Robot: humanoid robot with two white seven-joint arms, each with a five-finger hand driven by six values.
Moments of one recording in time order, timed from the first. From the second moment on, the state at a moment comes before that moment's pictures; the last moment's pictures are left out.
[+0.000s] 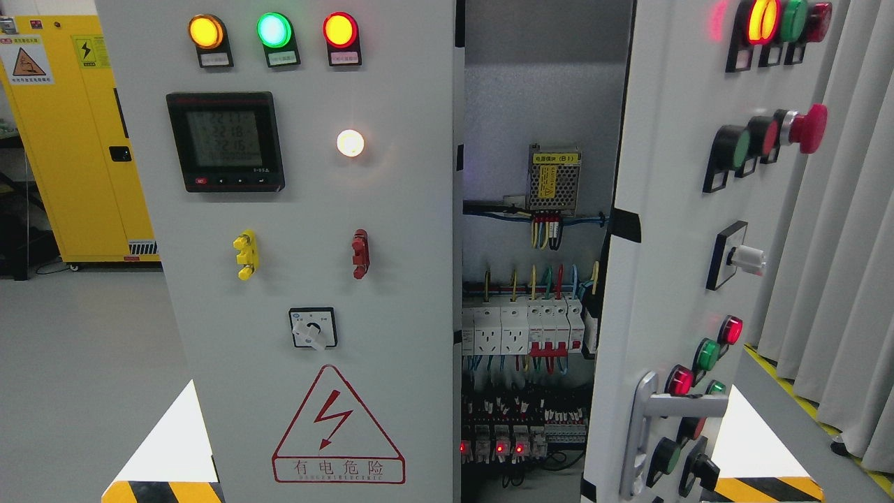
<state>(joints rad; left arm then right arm) 0.19 0.37 -0.22 -1.30 0.40 0.00 -0.66 -0.04 0.00 -0.07 -0.04 0.00 0.10 0.00</state>
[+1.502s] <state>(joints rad) -0.47 0.35 -0.29 -1.82 0.79 0.58 -0.67 0.00 0.00 -0.07 -0.04 0.00 0.10 0.00</state>
